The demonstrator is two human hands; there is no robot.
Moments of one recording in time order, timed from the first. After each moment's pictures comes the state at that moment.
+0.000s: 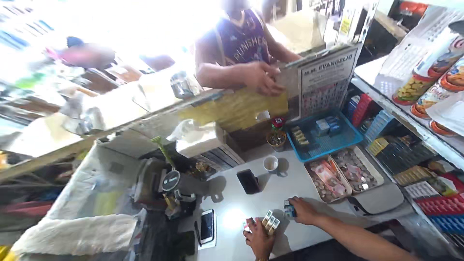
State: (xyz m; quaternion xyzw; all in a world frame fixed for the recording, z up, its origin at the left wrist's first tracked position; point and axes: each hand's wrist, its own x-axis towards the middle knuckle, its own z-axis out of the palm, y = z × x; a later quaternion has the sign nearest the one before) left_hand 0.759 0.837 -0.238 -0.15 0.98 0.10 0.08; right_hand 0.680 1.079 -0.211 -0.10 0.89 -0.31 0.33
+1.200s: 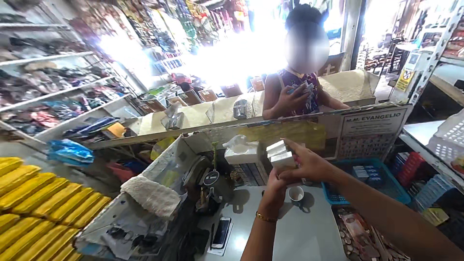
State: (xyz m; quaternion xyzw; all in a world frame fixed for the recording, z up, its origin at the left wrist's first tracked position) left_hand 0.589 0.914 0.065 0.11 0.52 0.84 -0.01; right_hand 0.537 1.082 0.148 -0.37 0.78 -0.51 0.05
